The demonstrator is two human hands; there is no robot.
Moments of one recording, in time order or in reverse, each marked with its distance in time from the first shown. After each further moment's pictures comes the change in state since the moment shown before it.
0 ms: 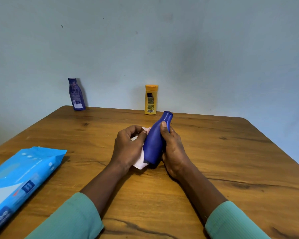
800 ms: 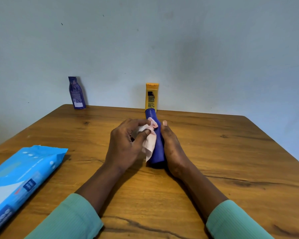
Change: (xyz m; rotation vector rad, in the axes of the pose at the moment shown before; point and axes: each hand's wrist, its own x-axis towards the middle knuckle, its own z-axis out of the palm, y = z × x) left_hand -0.009 0.010 -0.019 0.238 0.014 0.448; right_hand -0.003 0.001 -0.001 -0.157 -0.131 -0.042
